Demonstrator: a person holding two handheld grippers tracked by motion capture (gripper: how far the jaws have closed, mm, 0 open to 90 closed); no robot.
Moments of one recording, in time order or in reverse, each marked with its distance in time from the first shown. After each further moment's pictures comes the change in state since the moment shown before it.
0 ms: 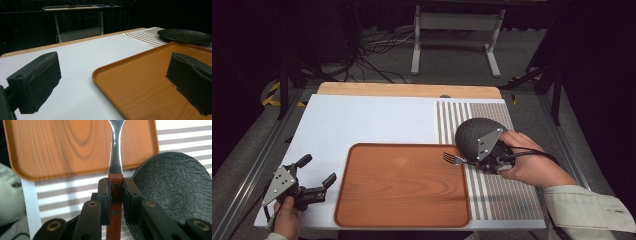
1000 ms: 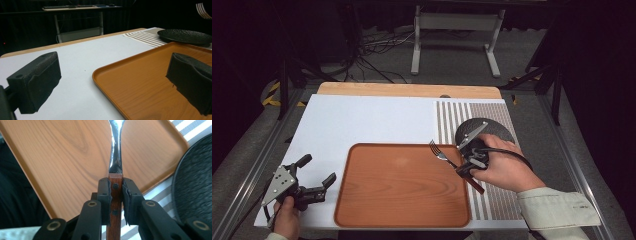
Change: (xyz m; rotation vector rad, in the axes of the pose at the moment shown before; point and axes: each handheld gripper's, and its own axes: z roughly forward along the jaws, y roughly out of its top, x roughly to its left) left arm 0.000 0.000 0.000 -0.004 0.001 -0.002; right arm 0.011 0.037 0.027 -0.047 0.114 0.533
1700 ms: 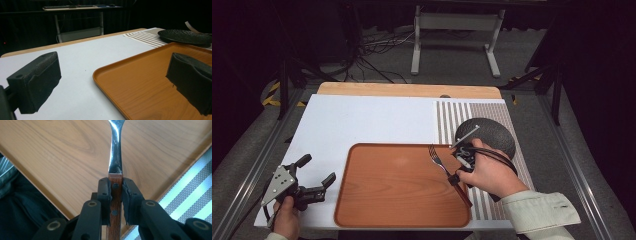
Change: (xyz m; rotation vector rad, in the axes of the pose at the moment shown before) left arm 0.001 0.000 0.000 -0.001 0.003 -0.004; right arm 0.010 0.008 0.028 0.089 0.068 0.335
